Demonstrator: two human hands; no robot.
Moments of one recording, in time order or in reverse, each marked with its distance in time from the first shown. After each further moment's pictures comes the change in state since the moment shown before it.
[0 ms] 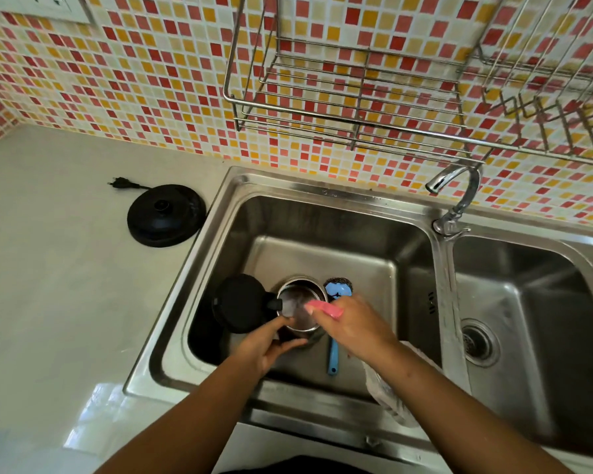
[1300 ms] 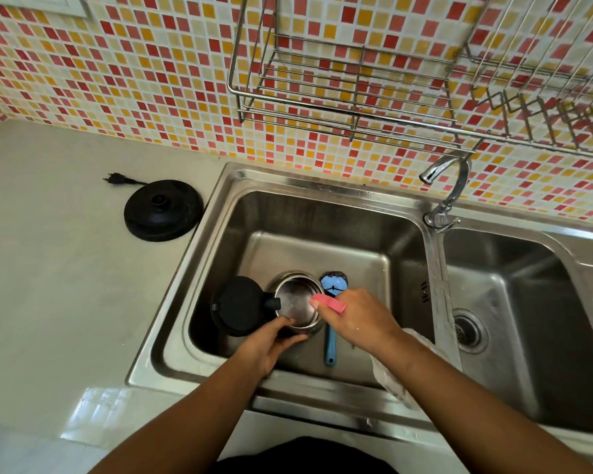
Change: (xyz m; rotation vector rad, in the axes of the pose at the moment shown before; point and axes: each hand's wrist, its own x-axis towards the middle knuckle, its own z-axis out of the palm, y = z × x) left_hand -0.016 -0.012 -0.004 0.016 -0.061 0.046; right_hand -0.011 0.000 0.001 -0.139 0.037 0.012
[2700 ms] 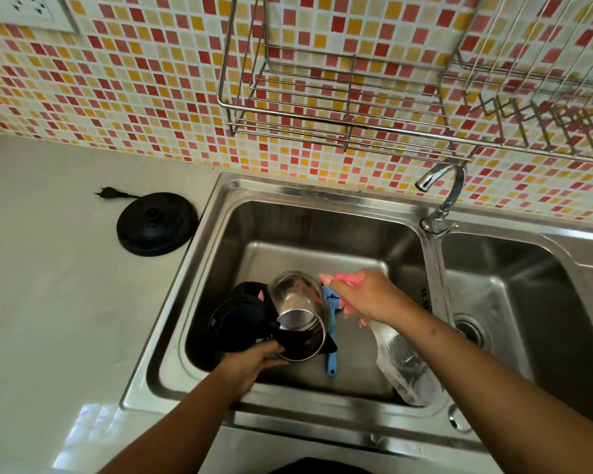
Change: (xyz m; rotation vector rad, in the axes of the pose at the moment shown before) left_hand 0.031 -0.001 -0.053 0.283 -0.127 0.152; right_hand 0.026 0.002 -0.042 0.423 -0.104 0.123
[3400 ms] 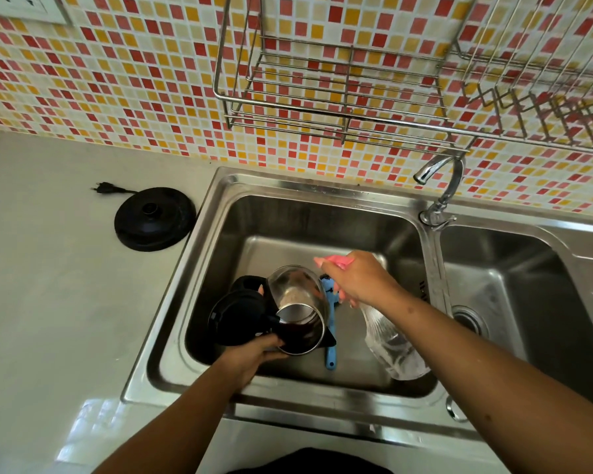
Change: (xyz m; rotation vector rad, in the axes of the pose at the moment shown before) left_hand 0.007 -0.003 -0.005 0.099 0.009 -0.130; right_hand 0.017 -0.008 0.004 -0.035 0.102 -0.010
